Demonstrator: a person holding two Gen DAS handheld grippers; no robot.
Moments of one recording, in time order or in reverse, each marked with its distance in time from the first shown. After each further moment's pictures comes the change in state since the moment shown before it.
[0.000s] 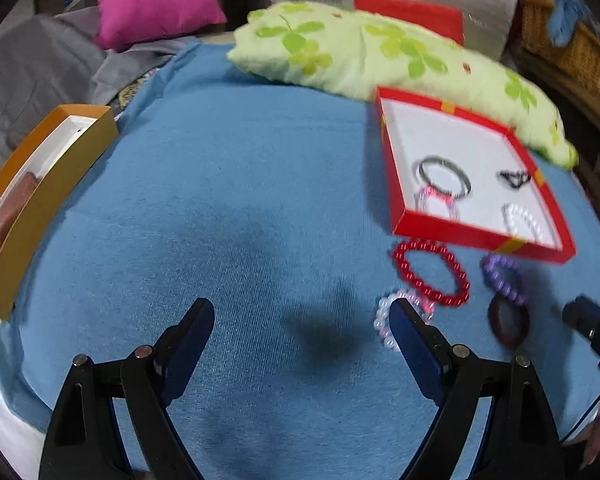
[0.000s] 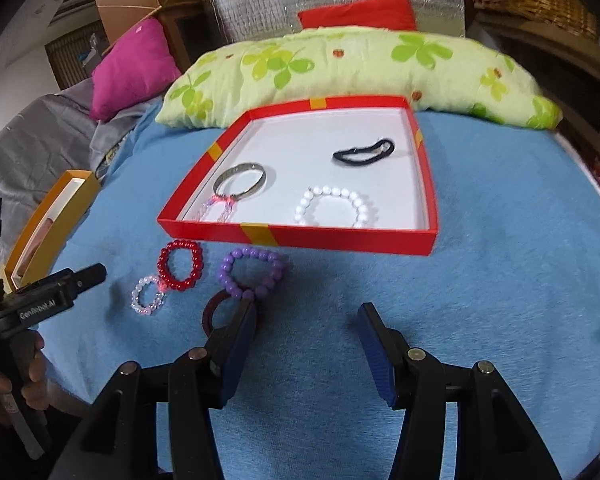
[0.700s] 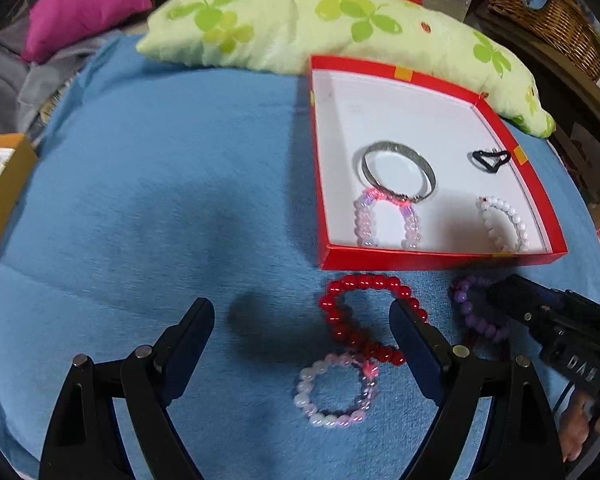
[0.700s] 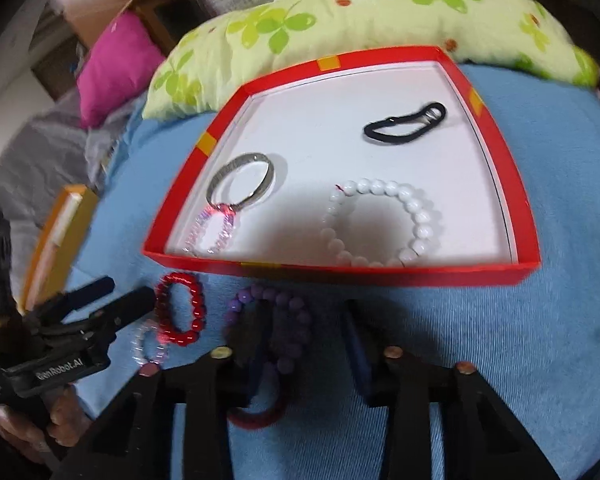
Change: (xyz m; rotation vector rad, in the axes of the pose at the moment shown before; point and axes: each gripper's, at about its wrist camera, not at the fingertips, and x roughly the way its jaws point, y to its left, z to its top) left arm 0.050 -0.046 0.039 0.096 0.113 -0.143; right arm 0.075 0.011 0.038 0.074 0.123 0.072
